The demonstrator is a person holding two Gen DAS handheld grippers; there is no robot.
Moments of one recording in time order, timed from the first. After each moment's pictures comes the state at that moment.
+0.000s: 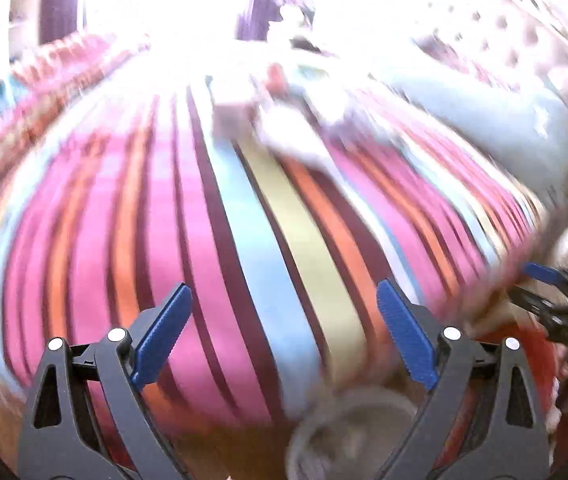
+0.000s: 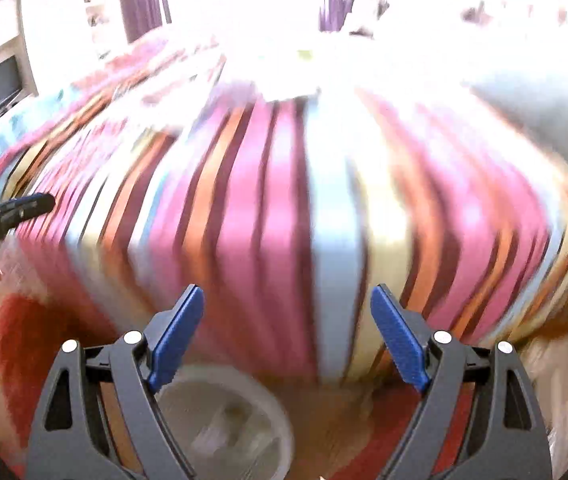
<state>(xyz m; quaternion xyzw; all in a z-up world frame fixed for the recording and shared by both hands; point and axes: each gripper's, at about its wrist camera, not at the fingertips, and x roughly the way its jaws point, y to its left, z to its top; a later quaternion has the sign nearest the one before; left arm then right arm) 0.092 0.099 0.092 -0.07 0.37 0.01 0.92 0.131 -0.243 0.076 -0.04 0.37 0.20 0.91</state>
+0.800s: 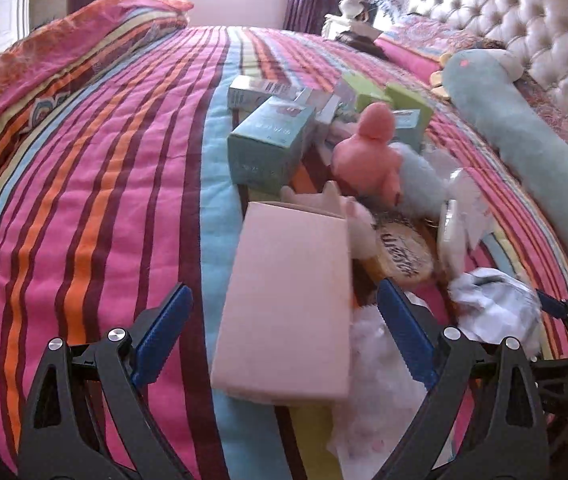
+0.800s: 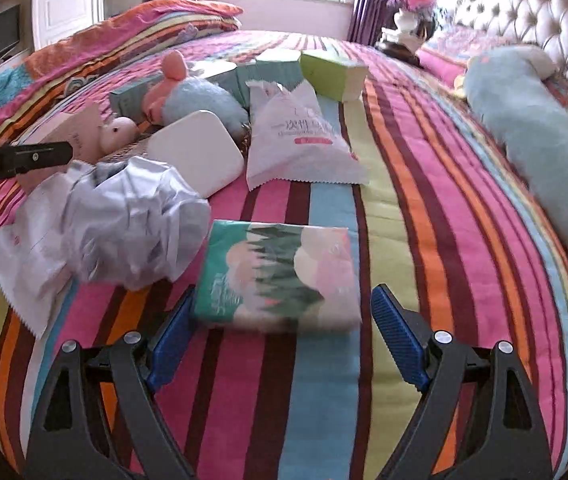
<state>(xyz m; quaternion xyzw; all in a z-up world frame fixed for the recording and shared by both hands) 0.343 0.164 0.070 -0.12 0.42 0.08 0.90 0.364 -0.138 0.062 -0.13 0.39 0.22 0.88</state>
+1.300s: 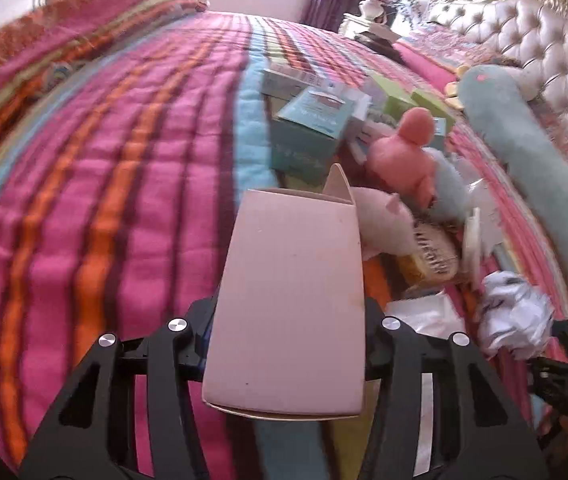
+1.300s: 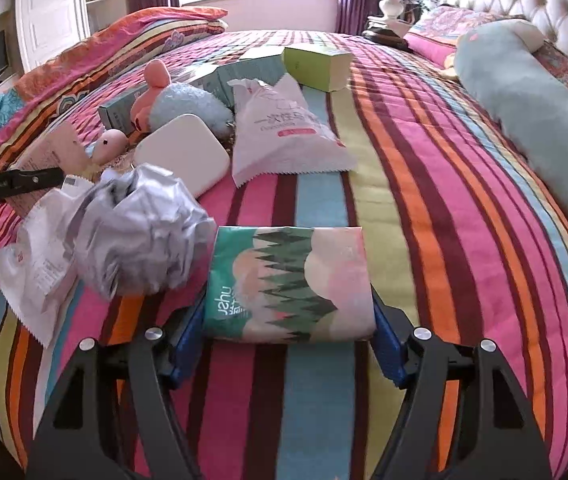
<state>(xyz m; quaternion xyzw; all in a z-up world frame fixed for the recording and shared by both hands) 0.325 0.192 0.065 -0.15 0.42 0.09 0.89 0.361 -0.151 0.064 -0.10 0.40 0.21 0.89</state>
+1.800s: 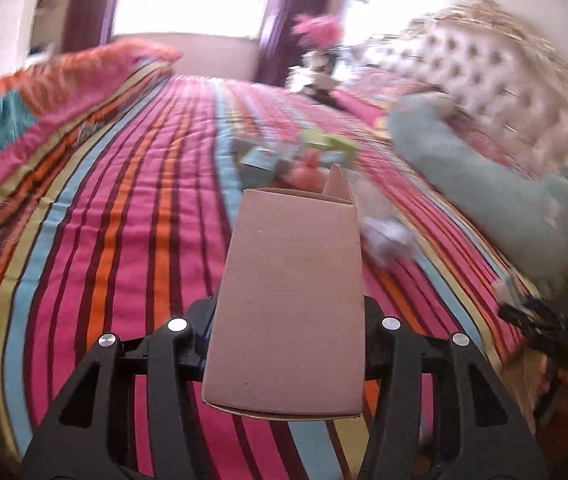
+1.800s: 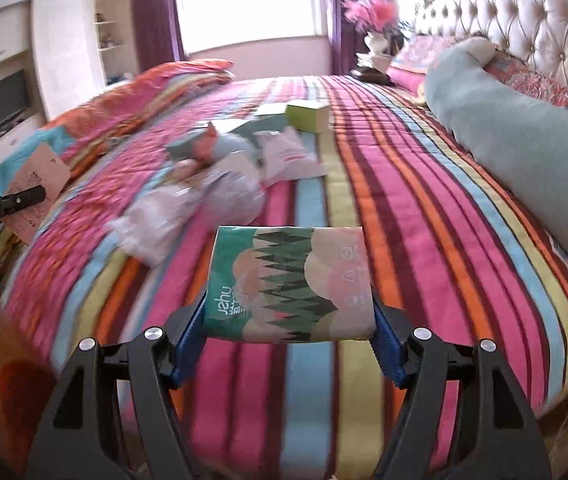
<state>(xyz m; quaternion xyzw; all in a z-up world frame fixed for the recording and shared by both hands) 0.124 0.147 0.149 -0.12 0.32 0.01 0.94 0.205 -0.227 0.126 -0.04 0.34 0.24 0.91</state>
